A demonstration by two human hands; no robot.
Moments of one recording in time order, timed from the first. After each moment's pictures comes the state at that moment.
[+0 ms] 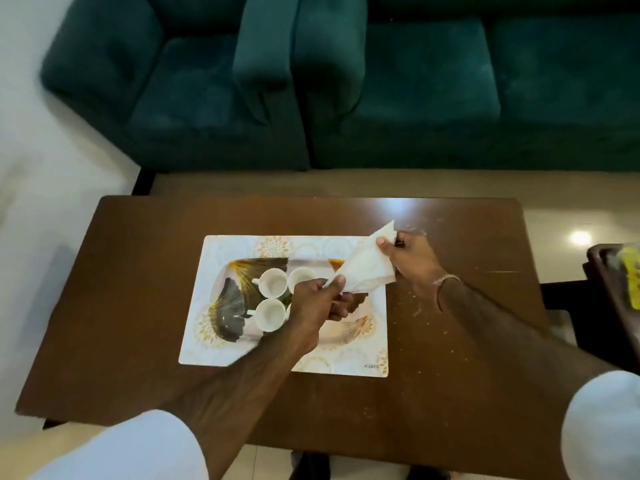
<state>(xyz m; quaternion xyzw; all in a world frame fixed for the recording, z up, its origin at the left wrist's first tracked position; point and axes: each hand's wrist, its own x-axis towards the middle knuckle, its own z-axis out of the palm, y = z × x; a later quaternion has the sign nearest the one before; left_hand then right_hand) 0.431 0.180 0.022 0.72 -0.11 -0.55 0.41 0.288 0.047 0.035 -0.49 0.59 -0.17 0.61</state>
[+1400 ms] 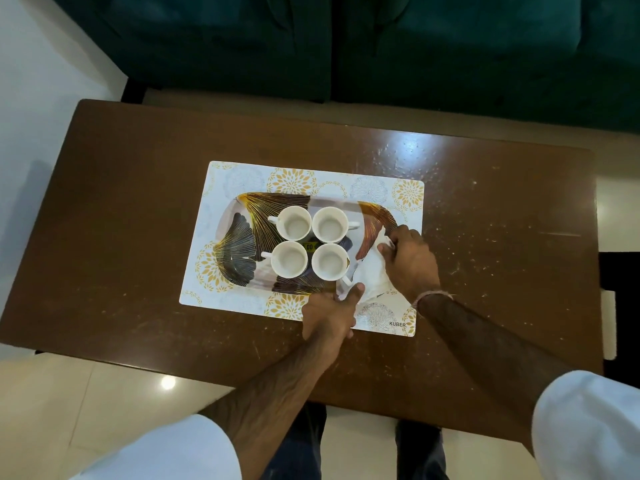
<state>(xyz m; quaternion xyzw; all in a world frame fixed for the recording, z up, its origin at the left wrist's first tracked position) 0.415 0.269 -0.064 0.84 -0.04 -0.47 0.26 0.324 0.136 -0.073 -0.77 0.57 0.00 0.30</state>
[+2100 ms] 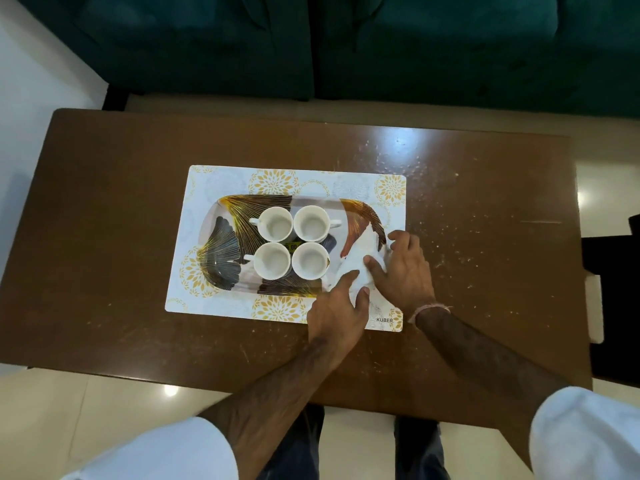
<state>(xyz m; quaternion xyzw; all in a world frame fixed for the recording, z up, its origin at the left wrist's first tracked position) 0.391 0.263 -0.051 0.84 -0.39 -0.34 0.17 0.296 0.154 -0.084 -0.75 0.59 -0.02 0.32</state>
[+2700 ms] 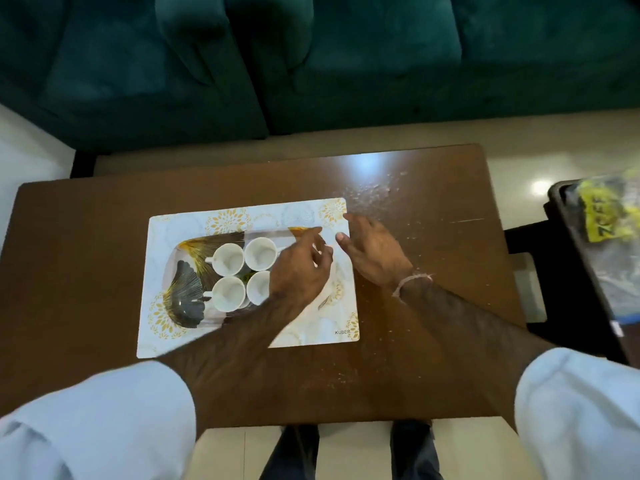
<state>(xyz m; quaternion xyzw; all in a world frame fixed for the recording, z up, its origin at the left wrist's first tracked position) 0.402 0.172 0.000 0.80 -0.49 -0.28 0.21 0.261 0.091 -0.022 -0.78 0.51 -0.06 0.36</state>
